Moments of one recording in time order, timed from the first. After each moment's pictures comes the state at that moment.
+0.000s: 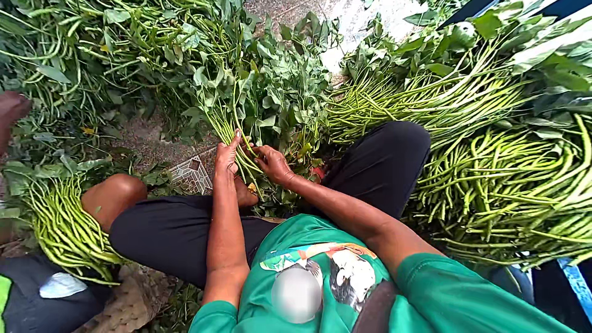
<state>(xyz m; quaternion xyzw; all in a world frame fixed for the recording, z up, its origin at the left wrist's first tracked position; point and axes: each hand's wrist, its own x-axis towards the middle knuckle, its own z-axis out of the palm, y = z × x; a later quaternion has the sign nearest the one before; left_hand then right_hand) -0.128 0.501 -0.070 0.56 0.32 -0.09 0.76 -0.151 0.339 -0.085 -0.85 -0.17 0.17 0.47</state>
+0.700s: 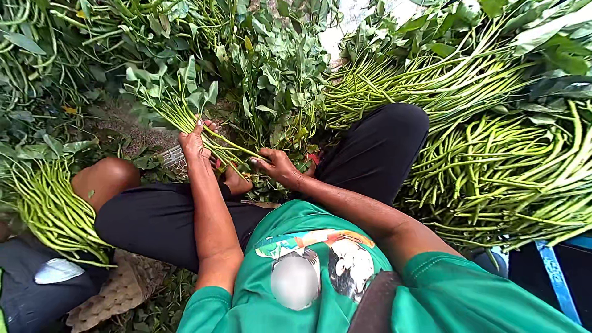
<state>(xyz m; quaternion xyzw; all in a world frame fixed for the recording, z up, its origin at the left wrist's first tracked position) -0.142 0.548 -0.067 0.52 0.36 0.11 0.77 -0.195 0.312 -0.057 -0.79 -0.19 0.21 0.54</state>
